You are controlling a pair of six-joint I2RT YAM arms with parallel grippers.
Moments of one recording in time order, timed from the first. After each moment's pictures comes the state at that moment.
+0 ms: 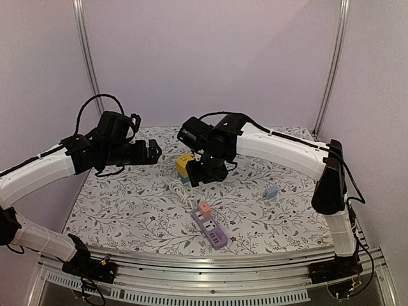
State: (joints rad) left arm -0.67 1.24 1.05 -0.50 -0.26 -0.50; right arm 1.07 2.23 2.20 -1.16 0.15 0.66
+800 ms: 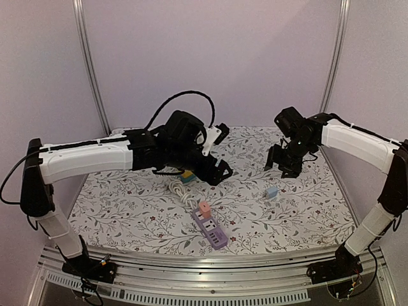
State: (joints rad) left arm -0.99 1.67 1.41 -0.38 0.00 -0.16; right arm 0.57 1.61 1.38 -0.95 -0.04 0.86
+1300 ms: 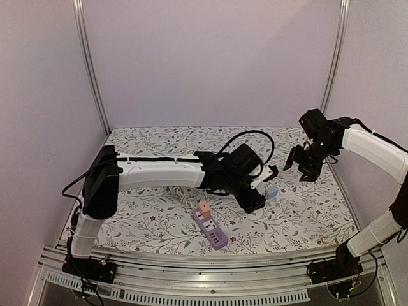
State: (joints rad) left arm -1.14 2.22 1.85 -0.48 0.01 0.04; right arm 0.39 1.45 1.24 -0.98 -0.09 0.92
